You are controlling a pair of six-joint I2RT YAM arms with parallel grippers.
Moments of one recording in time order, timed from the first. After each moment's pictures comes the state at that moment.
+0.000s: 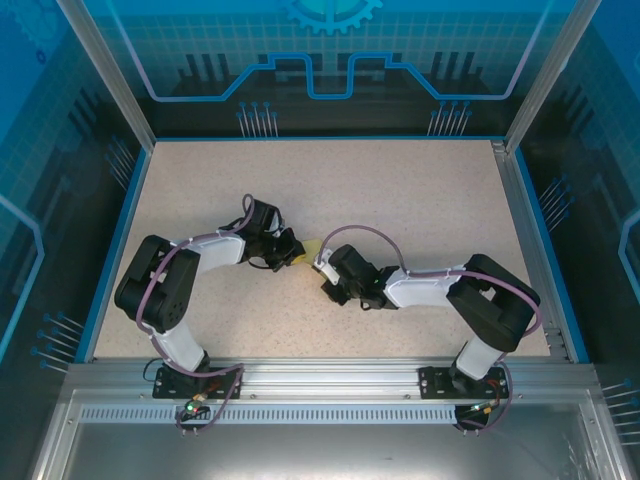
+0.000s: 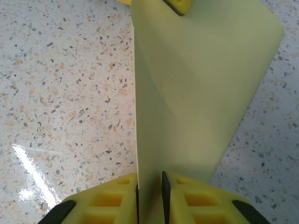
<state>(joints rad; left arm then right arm) -0.35 1.72 0.88 -0.14 0.52 -1.01 0.88 1.66 0.75 0.04 0.06 -0.01</state>
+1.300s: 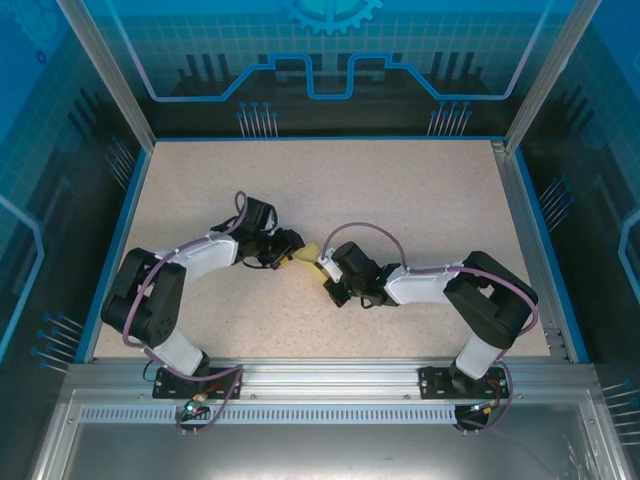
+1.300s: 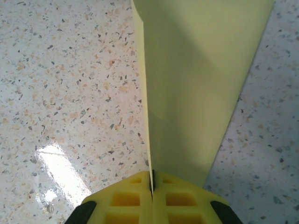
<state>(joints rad) -0.35 1.61 0.87 -0.25 0.41 -0.98 0.84 1.69 0.75 0.04 -0.04 0.06</state>
